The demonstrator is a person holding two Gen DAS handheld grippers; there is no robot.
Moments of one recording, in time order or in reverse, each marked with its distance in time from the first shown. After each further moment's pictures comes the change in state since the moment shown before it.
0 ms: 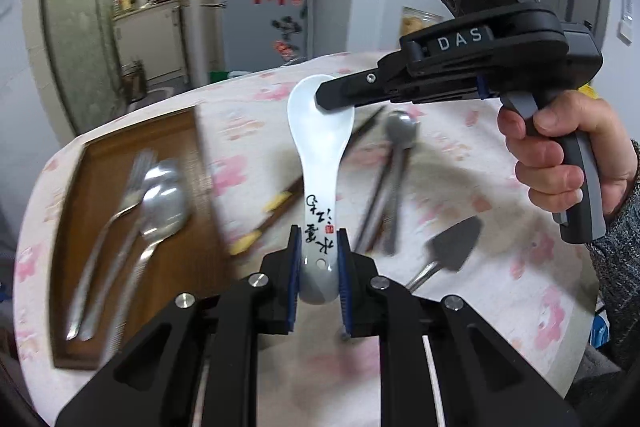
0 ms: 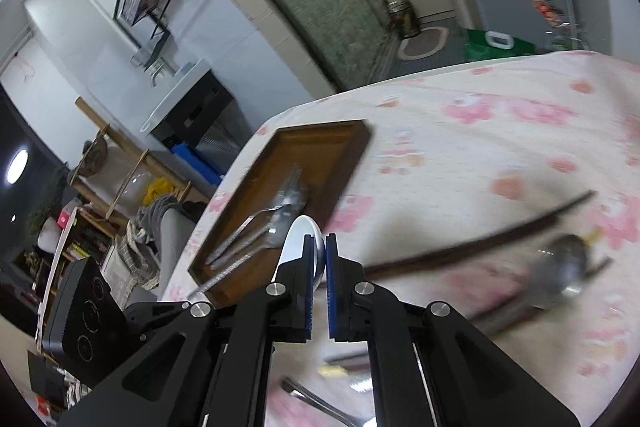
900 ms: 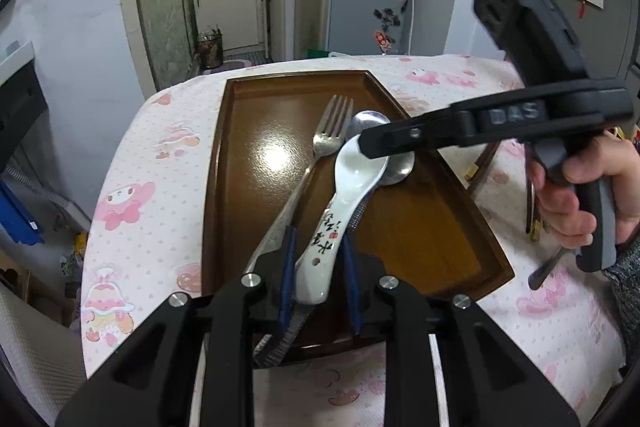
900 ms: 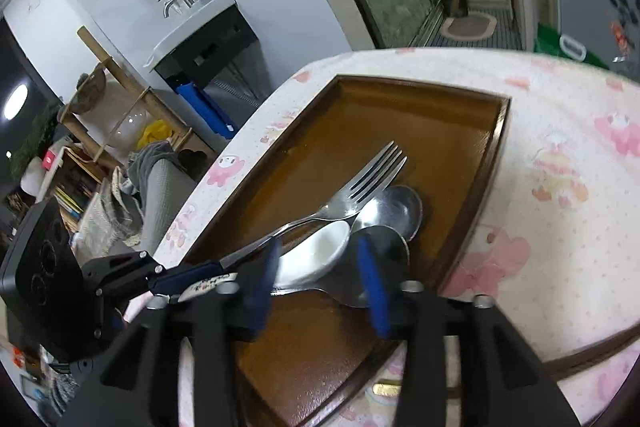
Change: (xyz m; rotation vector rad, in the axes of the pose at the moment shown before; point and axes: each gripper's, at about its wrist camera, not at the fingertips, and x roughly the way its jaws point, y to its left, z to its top) left arm -0.018 0.120 -0.032 -0.145 0.032 0.185; right arm 0.132 0.065 0.011 -0.168 0.132 -0.021
